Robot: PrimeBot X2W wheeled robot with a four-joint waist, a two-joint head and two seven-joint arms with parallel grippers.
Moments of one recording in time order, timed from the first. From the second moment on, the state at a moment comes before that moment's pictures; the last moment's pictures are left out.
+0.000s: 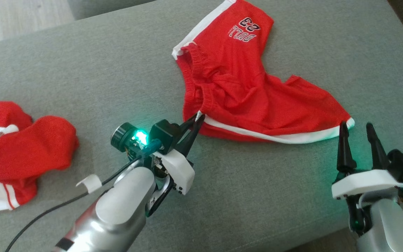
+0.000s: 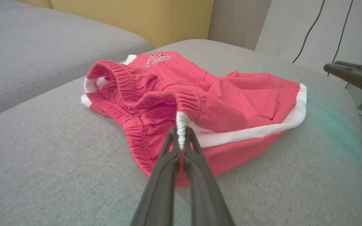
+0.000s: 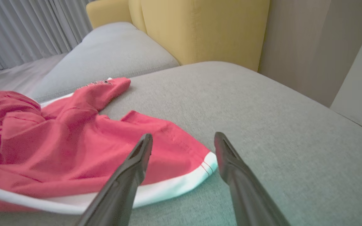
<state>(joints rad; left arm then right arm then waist) -0.61 0.15 -0.83 0.53 -0.42 -0.05 -0.03 -0.20 -0.05 -0.10 0.43 0.18 0.13 -0.25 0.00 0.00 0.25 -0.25</state>
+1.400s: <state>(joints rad) -0.57 0.19 -0.82 0.46 -0.45 0.02 -0.10 -0.33 -0.05 -0.14 0.66 0.14 0.13 -0.15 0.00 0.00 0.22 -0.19</state>
